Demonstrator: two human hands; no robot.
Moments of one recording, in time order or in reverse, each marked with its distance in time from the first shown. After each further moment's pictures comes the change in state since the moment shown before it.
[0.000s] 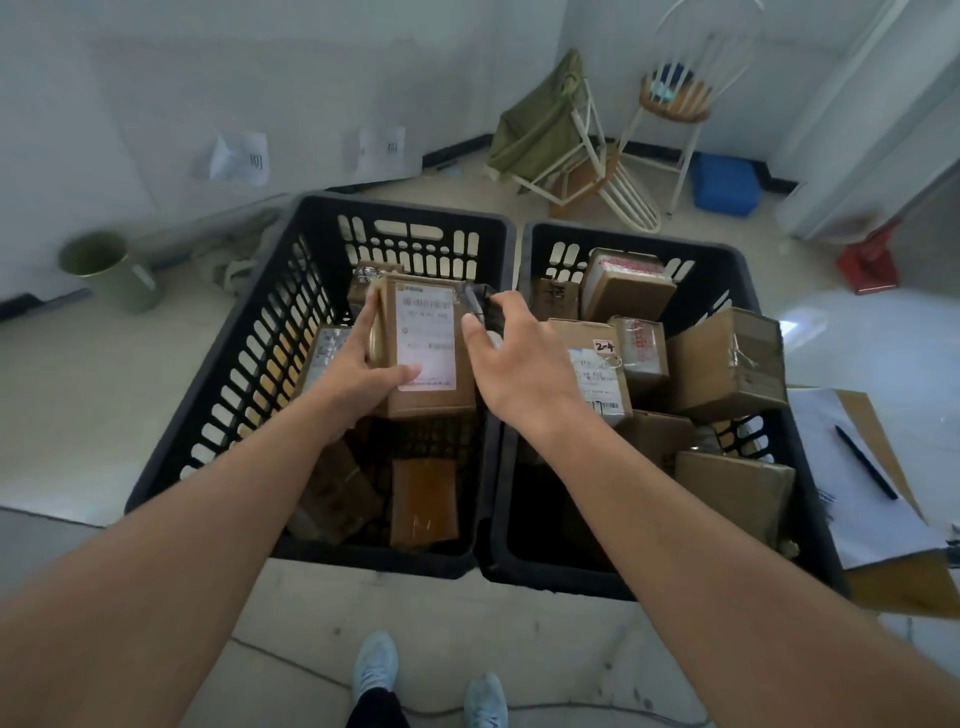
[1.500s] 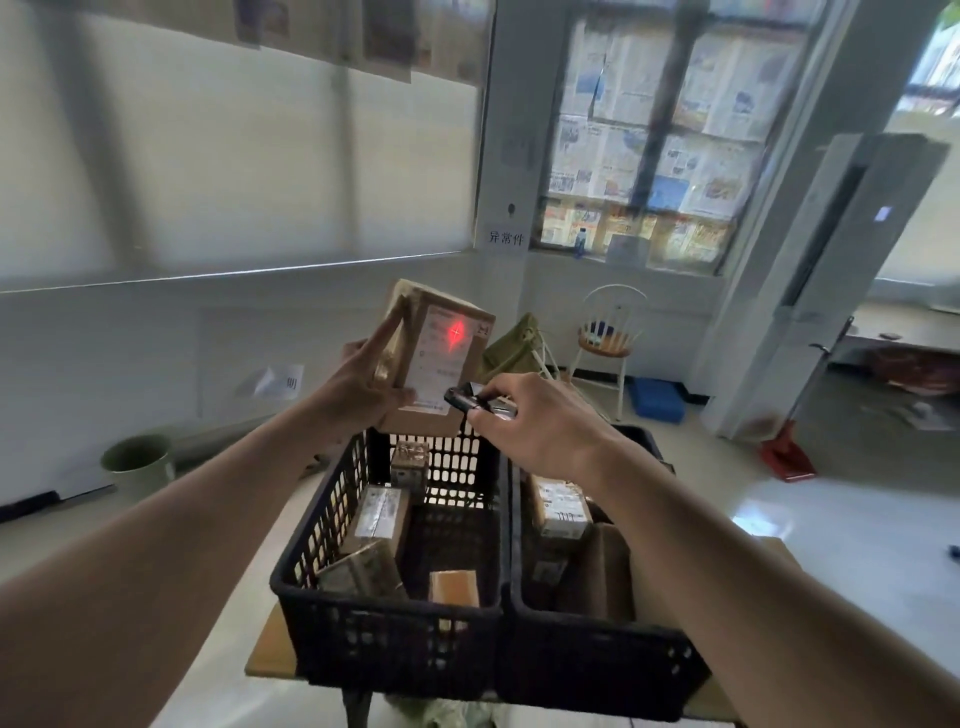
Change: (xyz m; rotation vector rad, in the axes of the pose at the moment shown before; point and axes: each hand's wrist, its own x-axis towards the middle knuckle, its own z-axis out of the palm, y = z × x) left_hand -0.211 0.170 -0.132 0.215 0.127 0.645; right_hand -0.210 -0.136 -0.125 -0.274 0.133 -0.437
